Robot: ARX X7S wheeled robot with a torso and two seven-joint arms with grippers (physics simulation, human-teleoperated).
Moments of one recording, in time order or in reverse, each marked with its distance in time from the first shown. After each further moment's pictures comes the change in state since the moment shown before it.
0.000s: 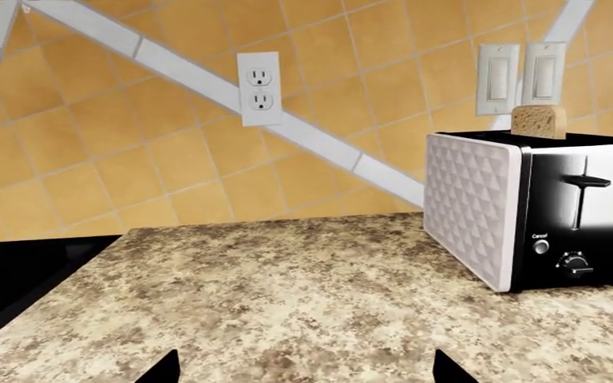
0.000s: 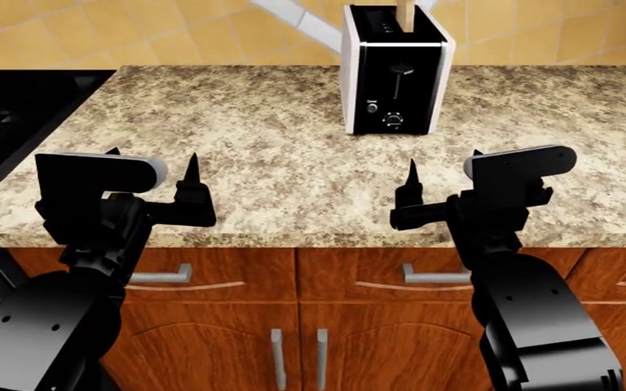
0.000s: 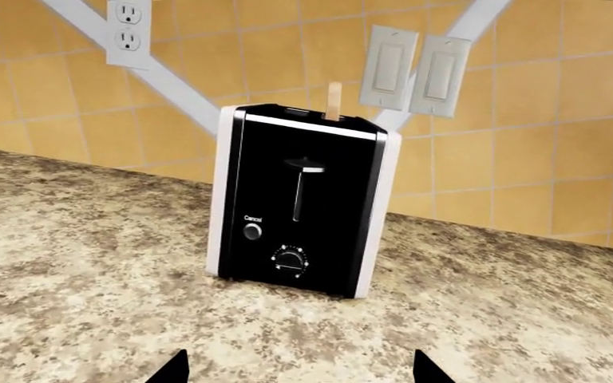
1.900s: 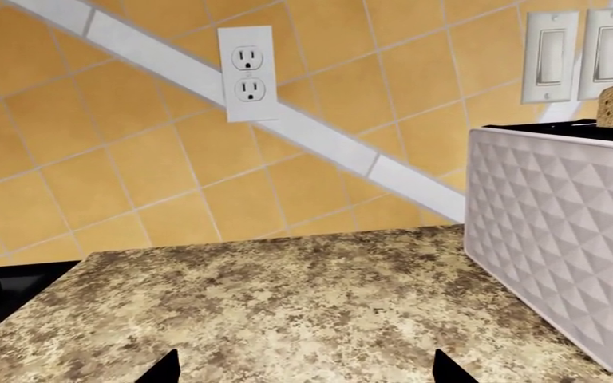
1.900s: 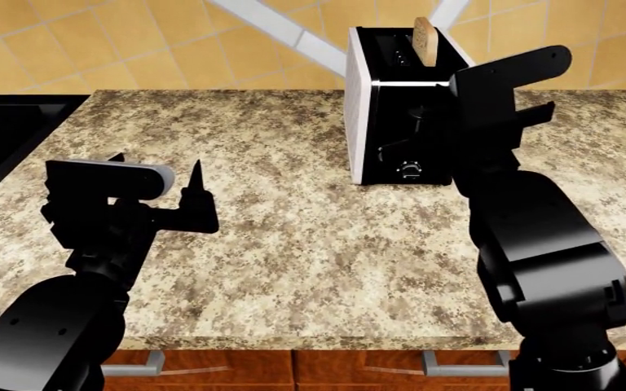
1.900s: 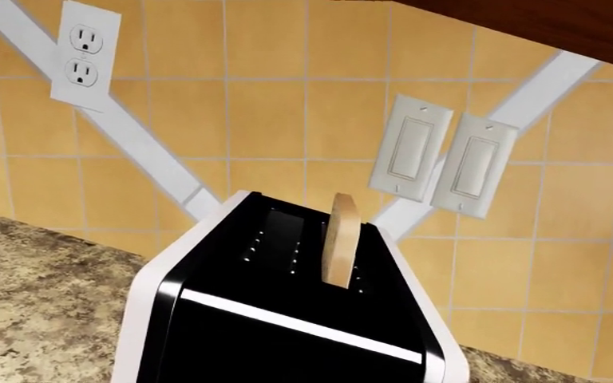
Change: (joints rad) left arm 0.019 -0.027 0.035 -0.024 -0.017 0.043 -0.025; right arm 0.320 0.022 -0.136 0.100 -0.011 0.129 0.010
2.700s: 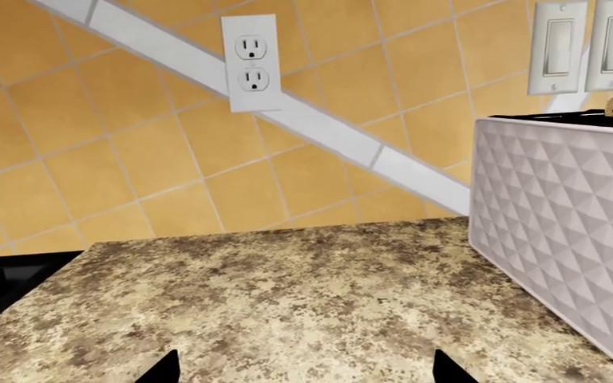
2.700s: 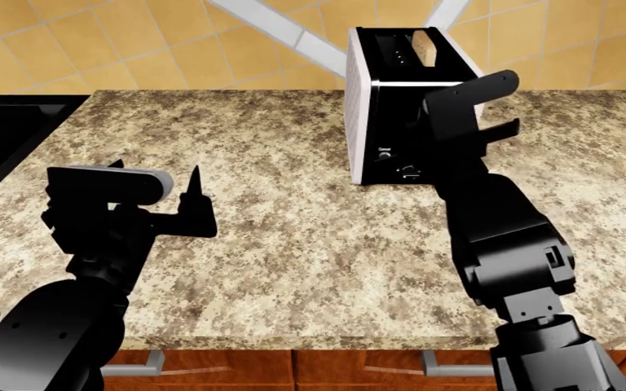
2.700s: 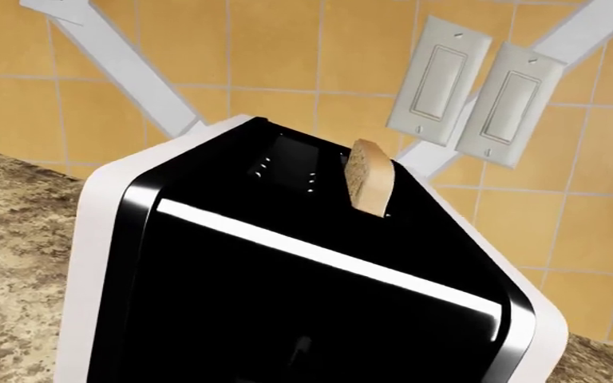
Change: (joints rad) left arm 0.020 -0.010 0.002 -0.021 -0.008 0.029 -0.007; right arm 0.064 -0.037 -0.075 0.396 -0.038 -0.221 -0.004
